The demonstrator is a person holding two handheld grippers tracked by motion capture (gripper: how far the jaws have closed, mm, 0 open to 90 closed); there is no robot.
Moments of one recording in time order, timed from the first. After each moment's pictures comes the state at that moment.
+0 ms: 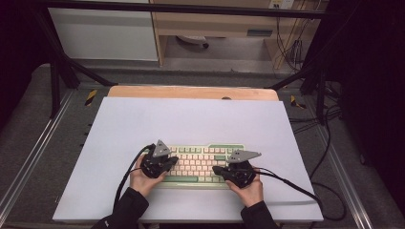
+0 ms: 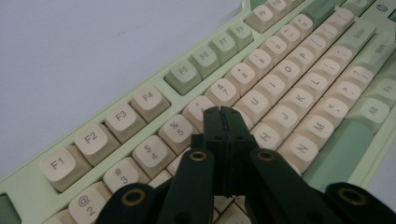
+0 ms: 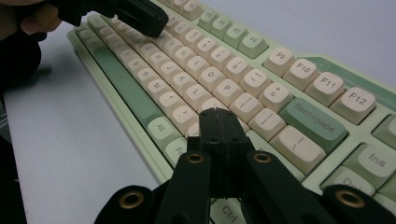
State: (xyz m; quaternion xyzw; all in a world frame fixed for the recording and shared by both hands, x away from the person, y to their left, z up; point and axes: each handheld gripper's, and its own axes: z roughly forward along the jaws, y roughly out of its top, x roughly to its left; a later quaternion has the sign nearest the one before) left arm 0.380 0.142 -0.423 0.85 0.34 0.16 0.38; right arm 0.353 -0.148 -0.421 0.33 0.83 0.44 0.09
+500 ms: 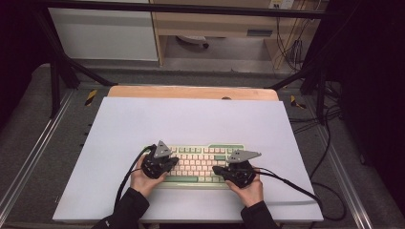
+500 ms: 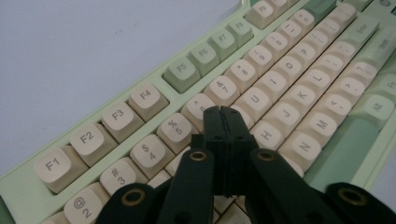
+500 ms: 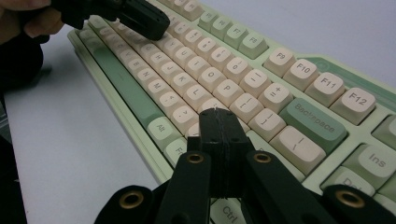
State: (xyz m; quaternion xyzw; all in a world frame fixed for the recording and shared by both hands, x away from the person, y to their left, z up) left arm 0.380 0.142 -0.424 0.85 0.33 0.16 0.38; right arm 0.353 -0.148 -0.421 0.33 0.83 0.44 0.09
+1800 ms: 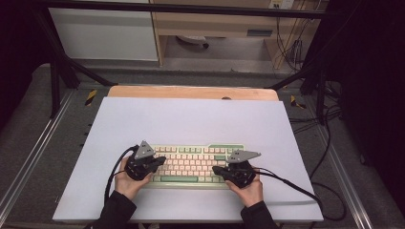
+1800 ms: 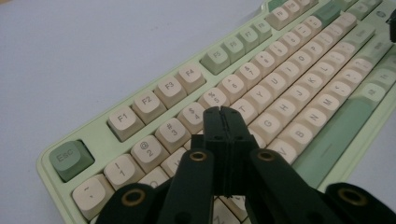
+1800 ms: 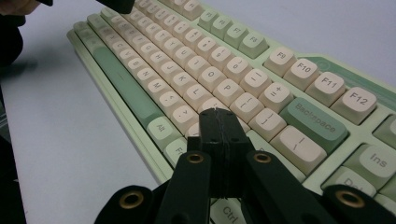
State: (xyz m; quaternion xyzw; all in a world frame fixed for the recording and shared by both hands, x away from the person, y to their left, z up) left arm 0.369 0.181 -0.414 0.83 0.35 0.16 0.39; right arm 0.353 -0.148 -0.422 0.33 0.83 0.44 0.09
